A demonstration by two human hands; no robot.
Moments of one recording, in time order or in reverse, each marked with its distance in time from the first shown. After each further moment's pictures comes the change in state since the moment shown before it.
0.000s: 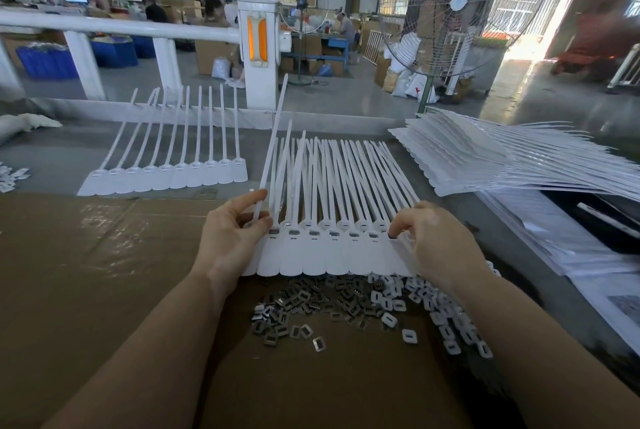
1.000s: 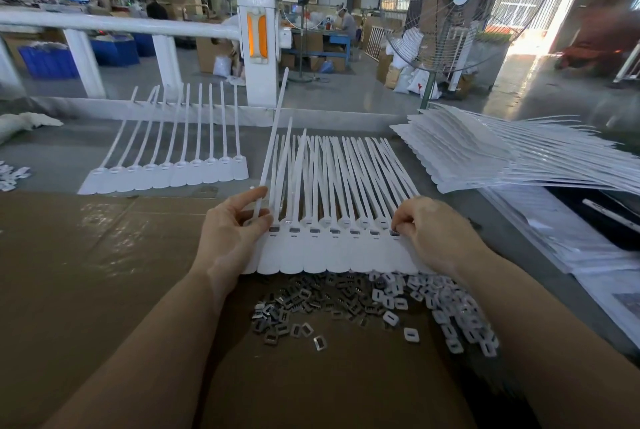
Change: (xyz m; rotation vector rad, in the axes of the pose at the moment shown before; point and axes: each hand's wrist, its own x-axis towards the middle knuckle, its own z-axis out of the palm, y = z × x) left_hand 0.001 -0.002 -0.001 0.021 0.001 0.031; right_hand 0.013 -0.001 -0.004 0.048 -0.095 0.052
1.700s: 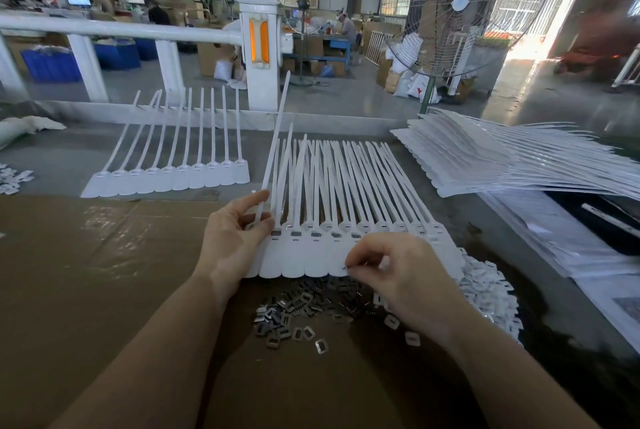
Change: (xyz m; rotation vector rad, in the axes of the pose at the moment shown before) left_hand 0.000 0.000 0.000 0.014 0.013 0.016; right_hand -0.046 -0.039 0.013 0.410 0.008 -0.261
